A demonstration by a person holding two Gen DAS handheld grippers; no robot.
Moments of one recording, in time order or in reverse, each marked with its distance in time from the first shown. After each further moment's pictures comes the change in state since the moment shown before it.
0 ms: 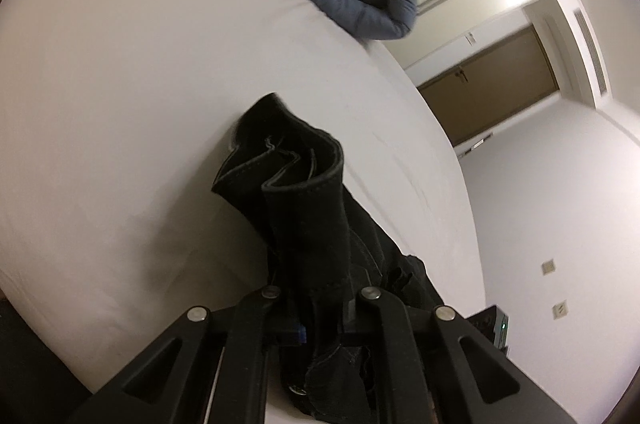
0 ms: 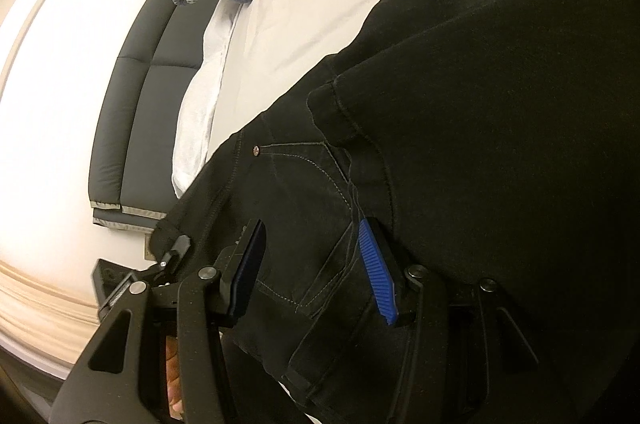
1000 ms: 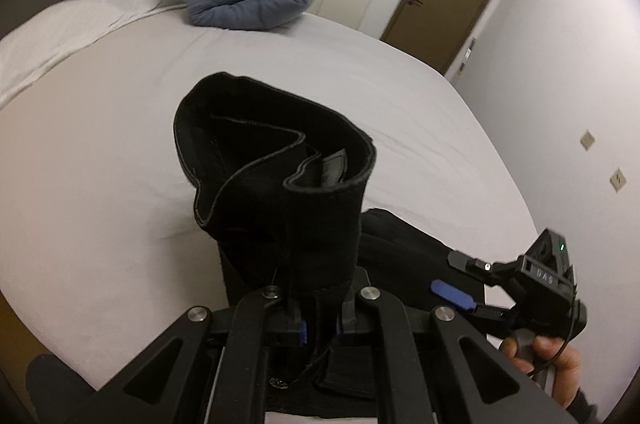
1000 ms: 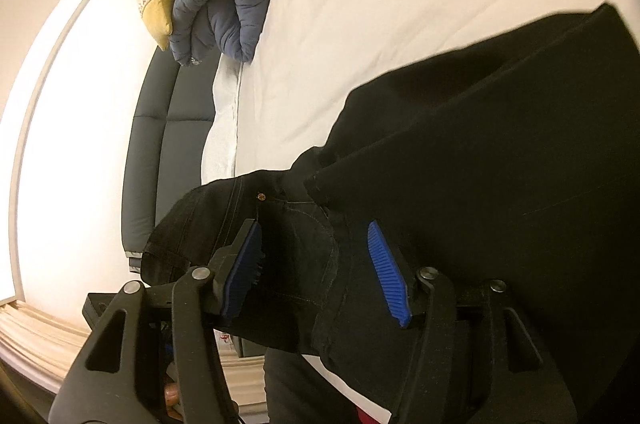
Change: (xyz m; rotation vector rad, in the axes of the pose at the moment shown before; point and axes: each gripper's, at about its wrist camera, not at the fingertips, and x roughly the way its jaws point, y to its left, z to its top) left arm 0.034 -0.163 -0.035 0.483 0.037 0.165; right arm -0.130 -0.039 0.028 0.129 -0.121 0.091
